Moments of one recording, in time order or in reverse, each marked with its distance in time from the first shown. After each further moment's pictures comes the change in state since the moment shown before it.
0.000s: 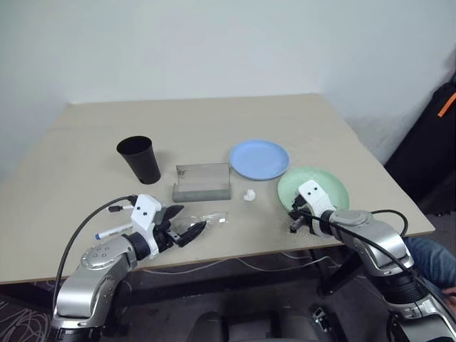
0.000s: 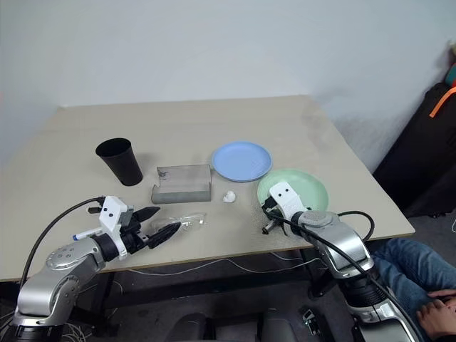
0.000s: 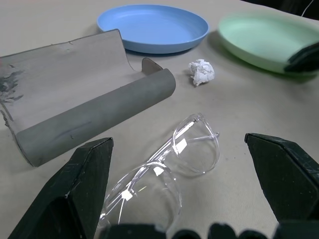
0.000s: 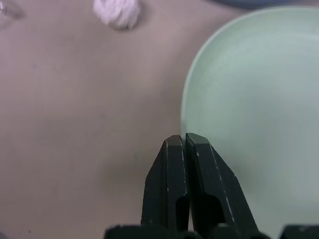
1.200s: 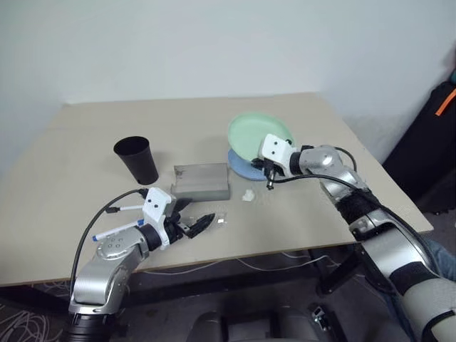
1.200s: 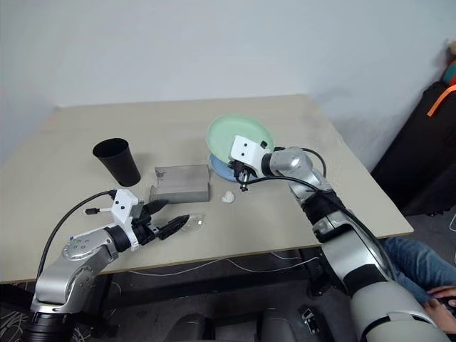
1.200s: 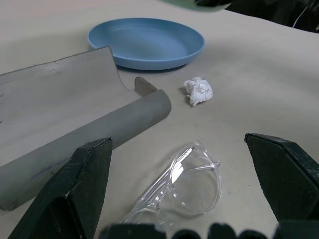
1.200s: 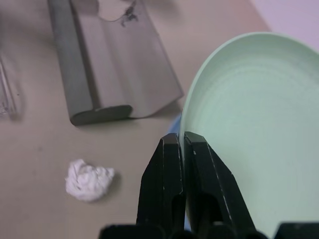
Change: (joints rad) left arm -0.085 -0.044 -0.051 0.063 0.021 -0.031 0.033; right arm -0.668 0.191 0.201 1.183 -0.279 -1.185 0.406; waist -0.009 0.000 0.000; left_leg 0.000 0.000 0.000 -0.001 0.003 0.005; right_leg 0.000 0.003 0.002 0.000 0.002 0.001
